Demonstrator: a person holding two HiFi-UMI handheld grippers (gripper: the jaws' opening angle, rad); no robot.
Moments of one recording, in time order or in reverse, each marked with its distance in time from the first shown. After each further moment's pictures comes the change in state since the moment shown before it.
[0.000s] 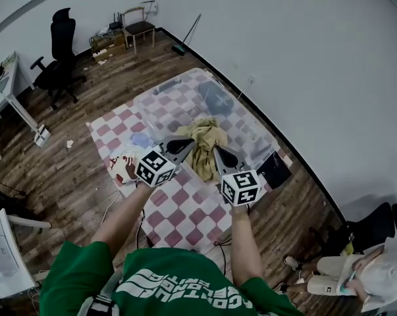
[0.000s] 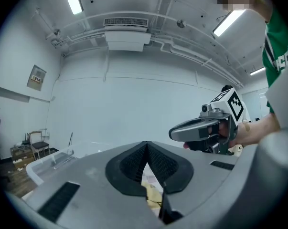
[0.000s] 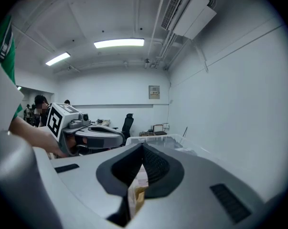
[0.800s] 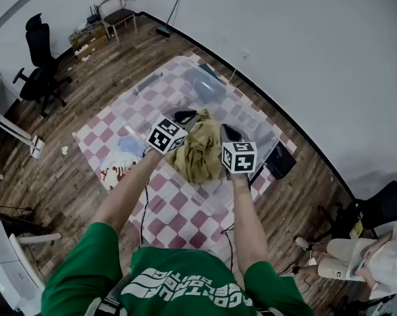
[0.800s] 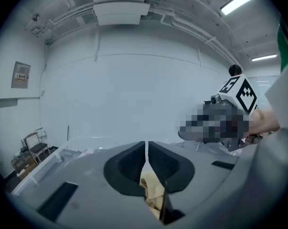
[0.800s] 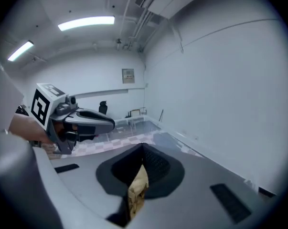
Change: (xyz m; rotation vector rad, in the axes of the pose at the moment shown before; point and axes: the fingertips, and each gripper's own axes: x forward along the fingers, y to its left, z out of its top) left arm 0.157 0.101 -0.051 0.076 0.243 -0.039; right arm 0.089 -0.155 -0.074 0.157 0.200 -0.257
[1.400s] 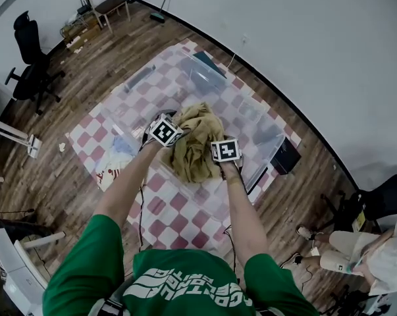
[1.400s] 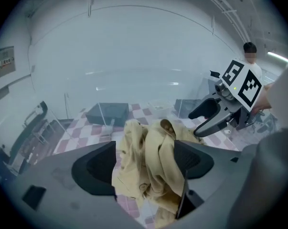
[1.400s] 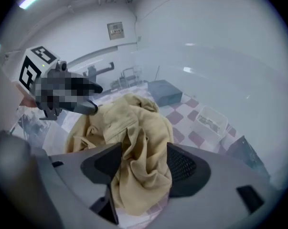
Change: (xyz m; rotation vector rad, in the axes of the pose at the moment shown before) left arm 0.069 0.046 -0.176 -0.037 0.447 -0.041; right arm 0.099 -0.026 -0.182 0.072 0.517 -0.016
